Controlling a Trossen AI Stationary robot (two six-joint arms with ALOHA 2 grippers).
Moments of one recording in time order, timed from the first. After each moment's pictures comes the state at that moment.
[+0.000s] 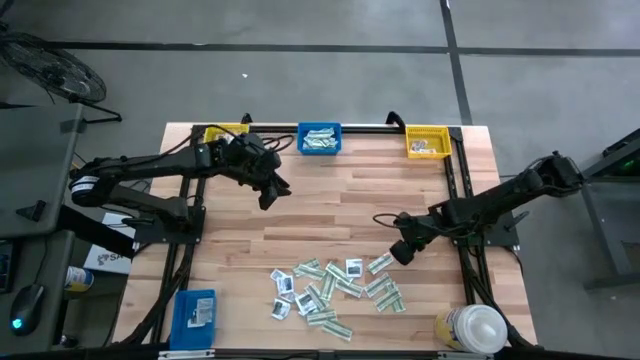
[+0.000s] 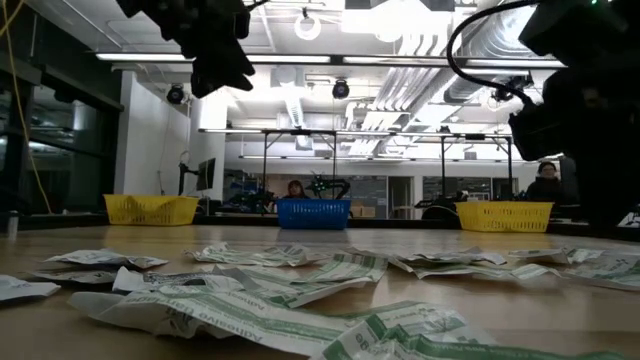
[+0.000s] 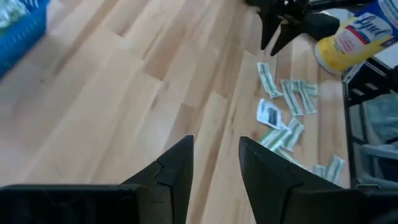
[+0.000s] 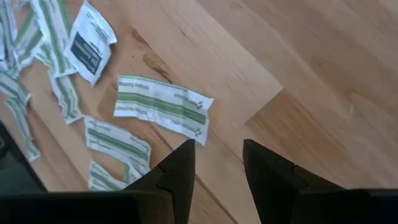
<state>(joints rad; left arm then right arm) 0.27 1.15 0.97 -0.49 0.26 -0.31 0.26 1.16 0.42 -0.30 -0.15 1.18</state>
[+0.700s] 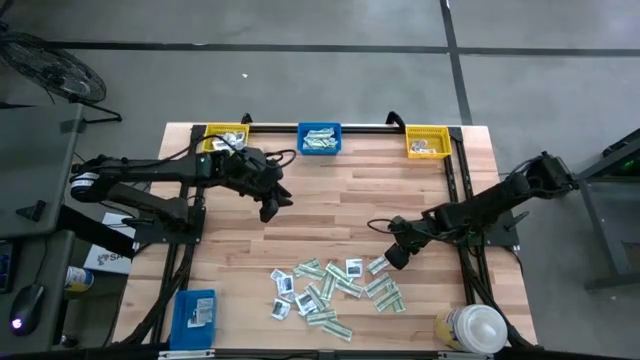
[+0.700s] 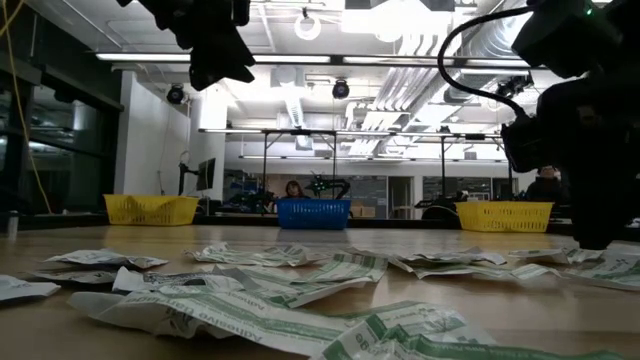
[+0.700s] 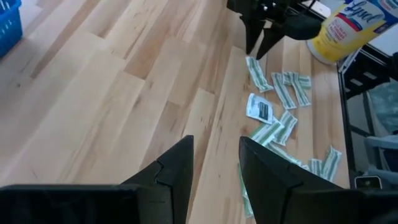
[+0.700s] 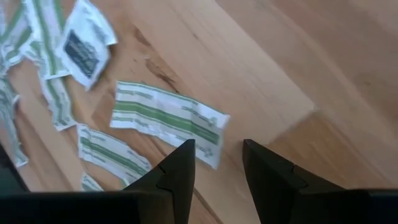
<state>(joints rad) 0.13 1.15 0.96 -0.46 0.16 -0.35 0.28 1.32 0.42 -0.16 -0.13 1.16</state>
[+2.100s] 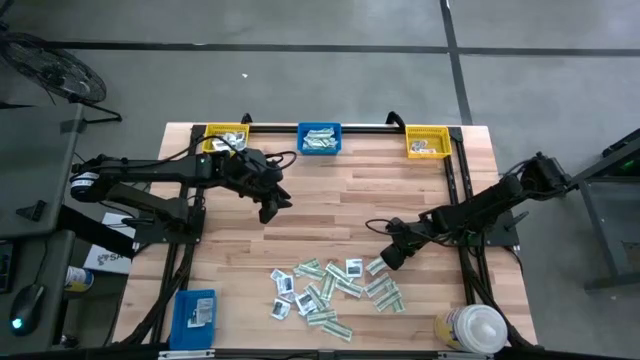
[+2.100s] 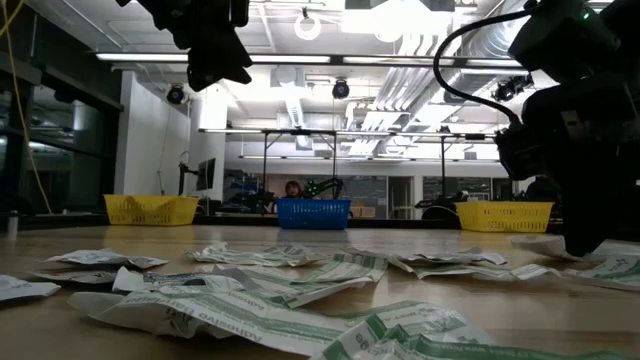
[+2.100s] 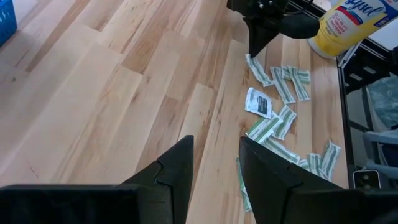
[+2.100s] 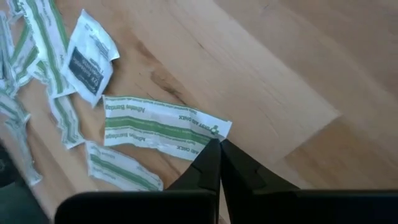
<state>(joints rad) 0.13 1.15 0.96 -0.47 0.17 -0.35 0.28 1.36 0.42 -0.09 -0.11 1.23</state>
